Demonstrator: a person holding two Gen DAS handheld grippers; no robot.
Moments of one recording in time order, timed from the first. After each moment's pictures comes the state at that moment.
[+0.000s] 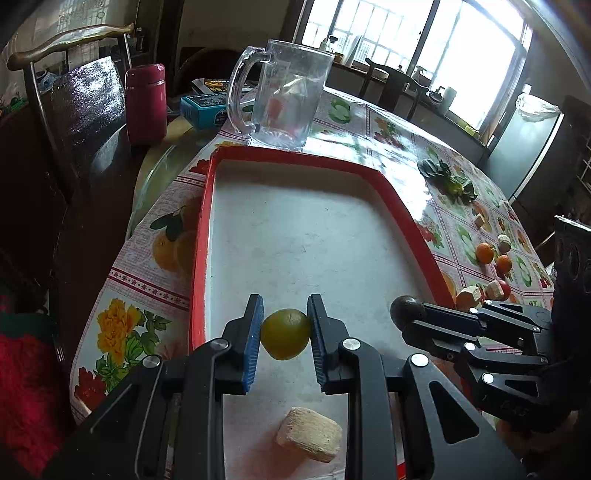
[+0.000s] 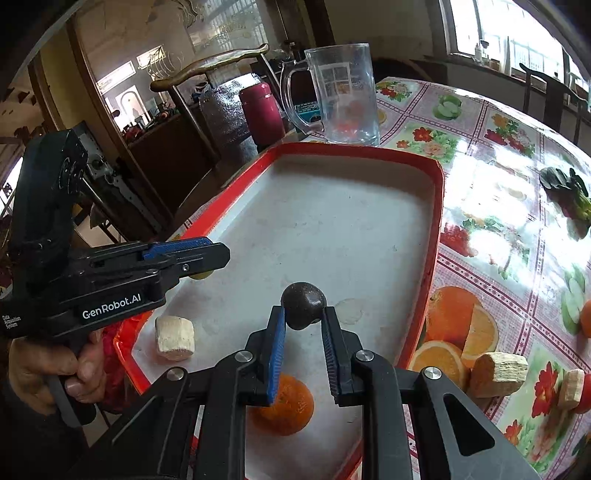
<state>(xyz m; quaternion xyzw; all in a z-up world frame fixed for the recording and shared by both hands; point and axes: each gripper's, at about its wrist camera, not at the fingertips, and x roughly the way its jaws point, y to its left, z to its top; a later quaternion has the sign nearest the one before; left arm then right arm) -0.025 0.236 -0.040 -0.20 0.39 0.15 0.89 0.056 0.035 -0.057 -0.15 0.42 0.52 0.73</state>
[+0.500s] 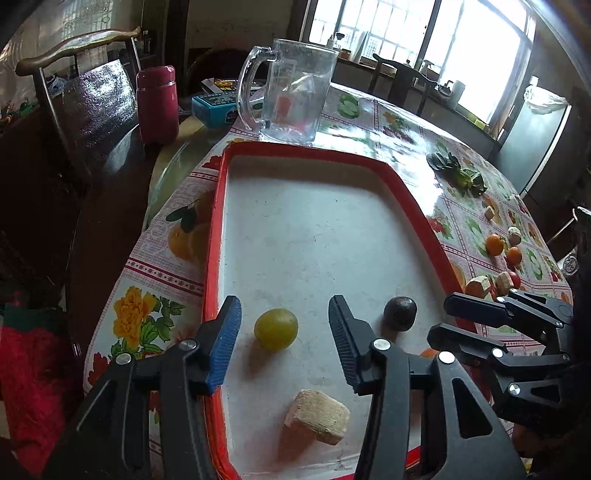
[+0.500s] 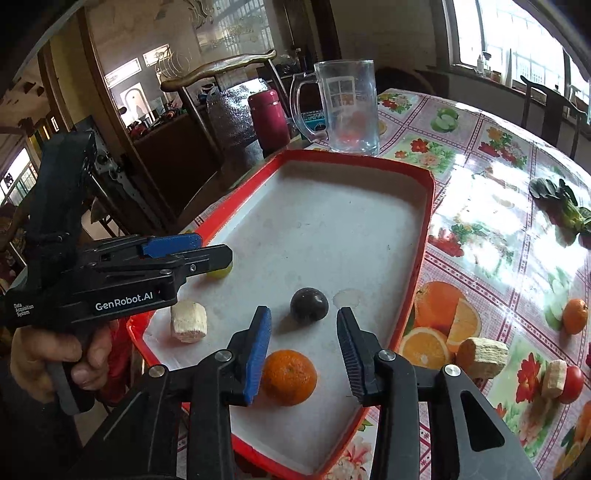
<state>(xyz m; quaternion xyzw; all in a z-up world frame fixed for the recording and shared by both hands) -0.036 0.230 -0.034 -0.18 0.40 0.18 0.88 0.042 0.010 -0.037 -0.16 0.40 0.52 0.74</state>
